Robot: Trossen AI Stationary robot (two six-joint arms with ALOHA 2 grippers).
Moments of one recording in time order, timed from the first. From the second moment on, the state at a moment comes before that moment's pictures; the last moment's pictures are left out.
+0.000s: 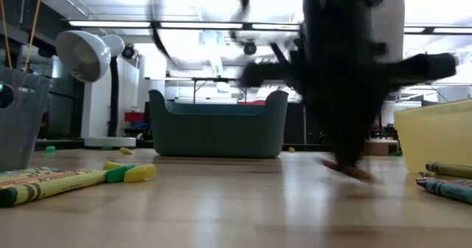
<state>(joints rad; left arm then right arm) -0.20 0.60 1.17 -0.48 -0.40 -0.36 0.40 2.19 1.70 -1.09 0.05 1.84</state>
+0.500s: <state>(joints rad) -0.20 0.56 1.24 -0.55 -0.40 -0.36 0.42 1.73 1.72 -1.16 0.52 1.36</state>
